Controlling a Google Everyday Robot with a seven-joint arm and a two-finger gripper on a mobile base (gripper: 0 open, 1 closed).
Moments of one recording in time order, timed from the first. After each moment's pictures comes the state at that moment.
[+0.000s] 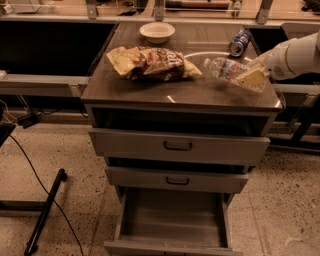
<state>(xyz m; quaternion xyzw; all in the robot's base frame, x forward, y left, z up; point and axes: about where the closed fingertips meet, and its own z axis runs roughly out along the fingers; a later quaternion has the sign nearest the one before) 0.708 -0.294 0.877 -0.41 0.80 -0.01 0.44</state>
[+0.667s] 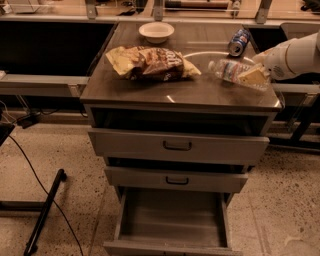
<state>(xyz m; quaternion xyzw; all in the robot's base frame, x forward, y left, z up) 0.707 -0.295 0.876 -0.41 0.80 -0.01 0.44</state>
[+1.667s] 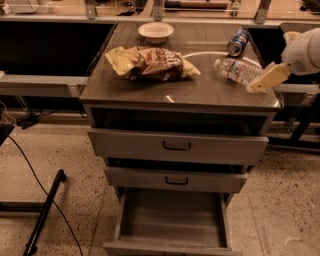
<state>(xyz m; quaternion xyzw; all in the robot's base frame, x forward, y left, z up) 0.674 -0.307 0.915 -0.43 0.79 -0.03 0.44</state>
